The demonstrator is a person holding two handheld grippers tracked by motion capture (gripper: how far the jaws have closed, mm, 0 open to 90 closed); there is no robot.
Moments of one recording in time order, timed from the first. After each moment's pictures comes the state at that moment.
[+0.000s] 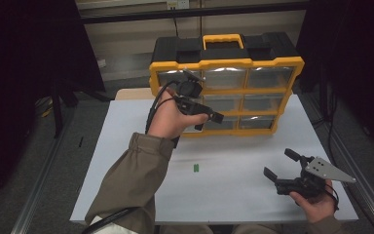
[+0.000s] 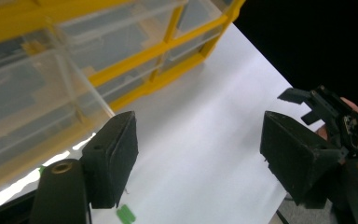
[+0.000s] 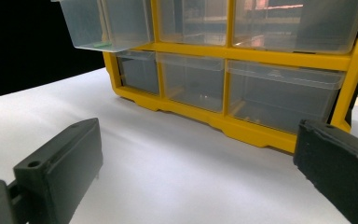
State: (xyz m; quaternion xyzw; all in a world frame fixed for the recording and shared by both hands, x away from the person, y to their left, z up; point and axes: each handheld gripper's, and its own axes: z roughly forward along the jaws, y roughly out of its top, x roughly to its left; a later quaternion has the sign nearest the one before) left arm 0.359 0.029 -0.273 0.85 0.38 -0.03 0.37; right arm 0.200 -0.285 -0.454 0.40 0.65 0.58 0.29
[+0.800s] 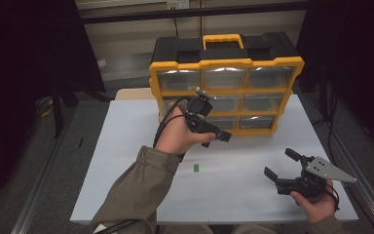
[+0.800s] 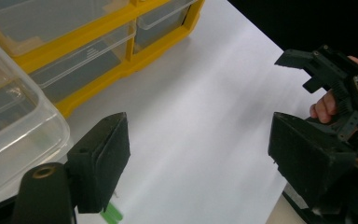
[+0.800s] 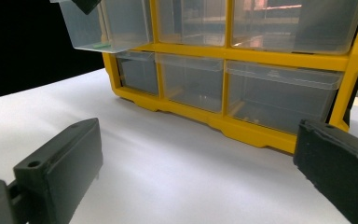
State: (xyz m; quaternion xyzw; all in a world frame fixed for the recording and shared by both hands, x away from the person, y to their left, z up) left arm 0.340 0.016 -0.307 0.87 0.33 -0.03 0.36; right arm 0.200 -0.286 -0.454 0.39 0.65 0.58 0.29
